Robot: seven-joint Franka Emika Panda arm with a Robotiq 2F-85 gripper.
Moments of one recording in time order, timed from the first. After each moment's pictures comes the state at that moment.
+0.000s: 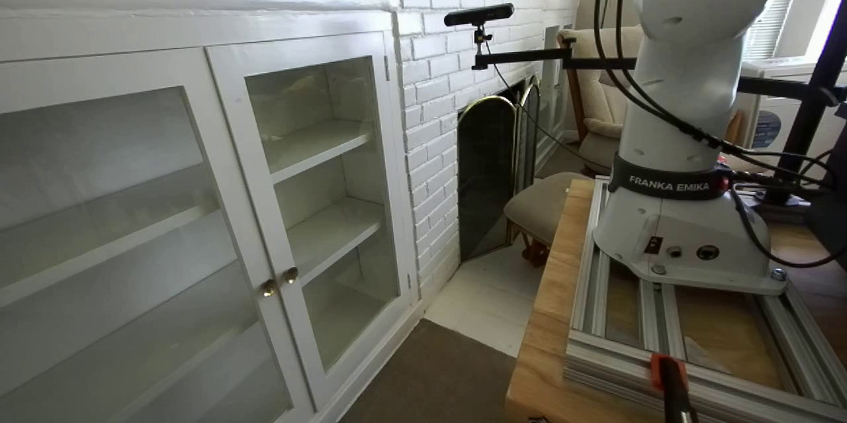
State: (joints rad) arm -0.13 0.43 -0.06 -0.84 -0.06 1.76 -0.12
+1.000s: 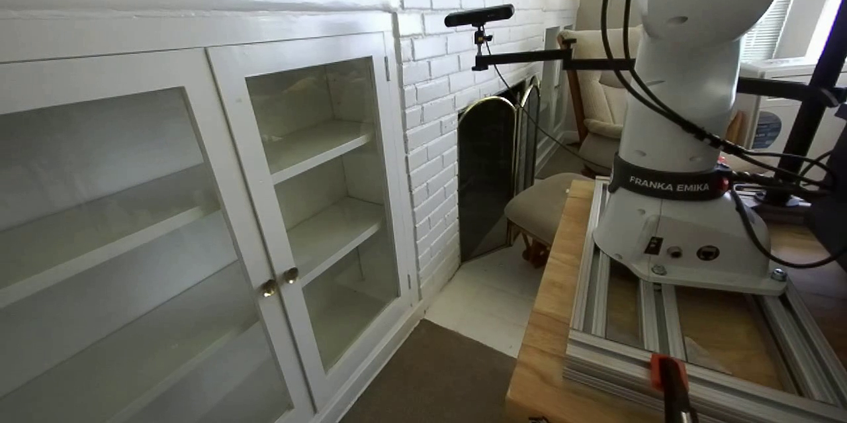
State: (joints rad) arm -0.08 0.36 -0.05 -0.84 -0.16 1.90 -0.17
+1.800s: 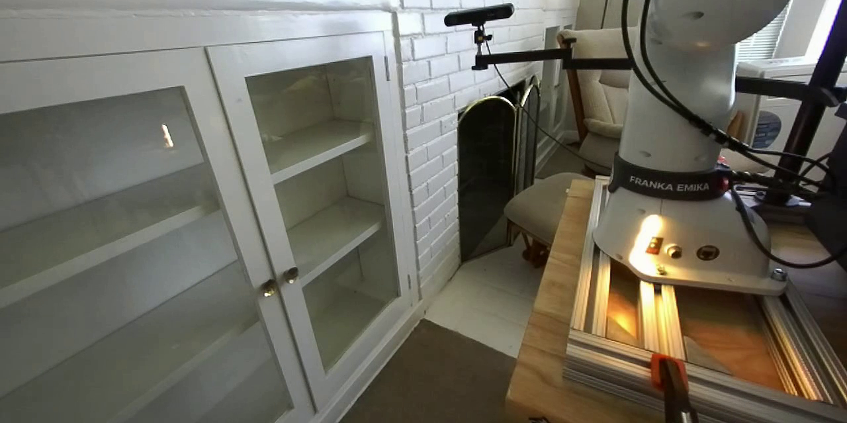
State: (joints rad) arm 0.02 0.23 0.16 -0.92 -0.09 2.03 -0.56
